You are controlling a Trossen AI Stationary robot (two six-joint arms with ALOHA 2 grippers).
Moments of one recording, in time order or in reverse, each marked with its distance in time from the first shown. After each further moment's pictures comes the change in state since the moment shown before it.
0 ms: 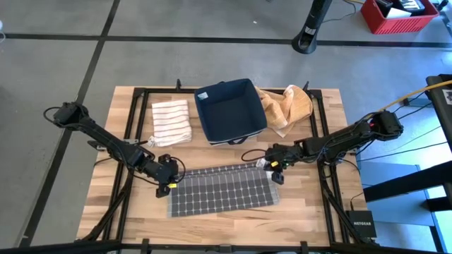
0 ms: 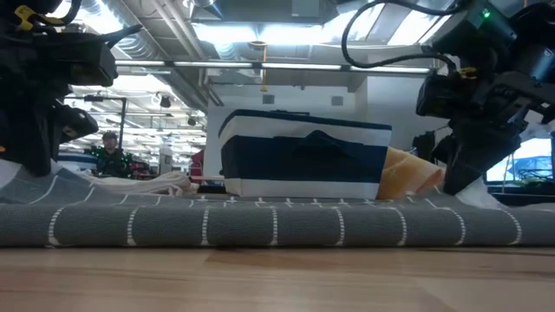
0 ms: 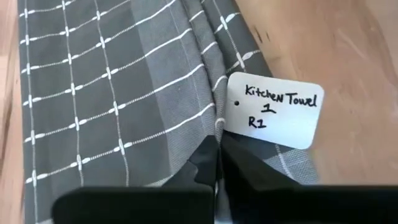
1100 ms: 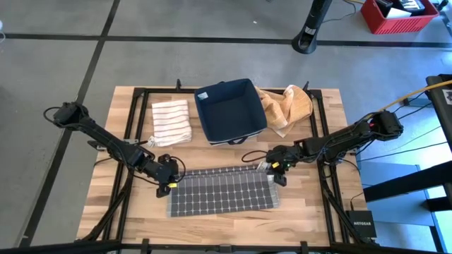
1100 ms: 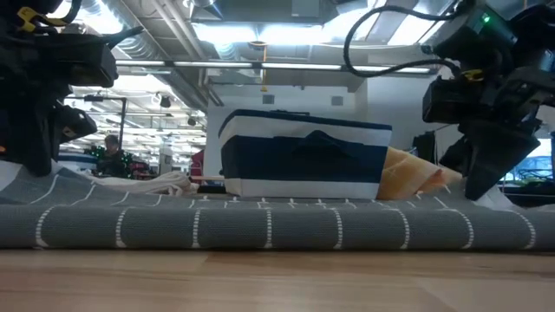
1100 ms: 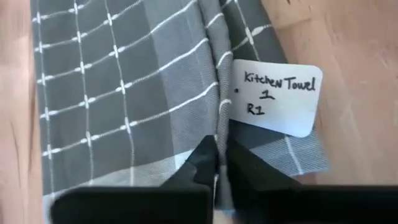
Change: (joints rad) left arm 0.000 0.000 0.000 0.000 0.000 -0.023; right arm 0.000 0.000 0.000 -0.039 -0.103 0.029
